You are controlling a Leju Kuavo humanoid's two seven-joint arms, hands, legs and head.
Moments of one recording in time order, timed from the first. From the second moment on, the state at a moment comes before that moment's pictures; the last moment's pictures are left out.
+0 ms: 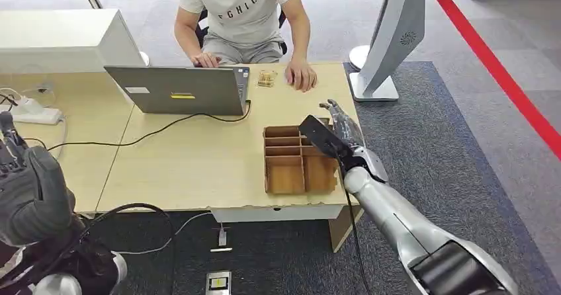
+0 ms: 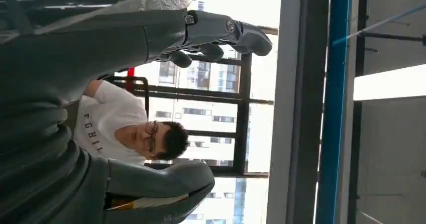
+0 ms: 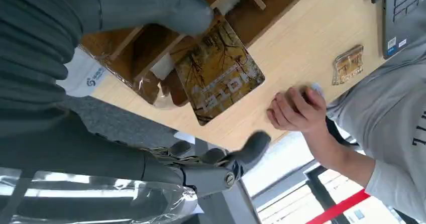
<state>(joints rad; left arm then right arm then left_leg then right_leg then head) -0.15 0.15 -0.44 -2.10 -0.03 0.69 -0.58 -0.81 -0.06 0.68 -0.59 0.31 -0.32 -0.09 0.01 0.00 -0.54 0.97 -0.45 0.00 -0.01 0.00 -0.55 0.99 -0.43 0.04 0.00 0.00</state>
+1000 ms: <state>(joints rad) -0.13 0.15 -0.45 -2.10 -0.07 0.69 -0.56 -0.82 -0.05 0.68 -0.54 0.33 -0.36 -0.08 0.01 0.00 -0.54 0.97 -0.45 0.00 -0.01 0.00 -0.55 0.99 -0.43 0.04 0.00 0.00</state>
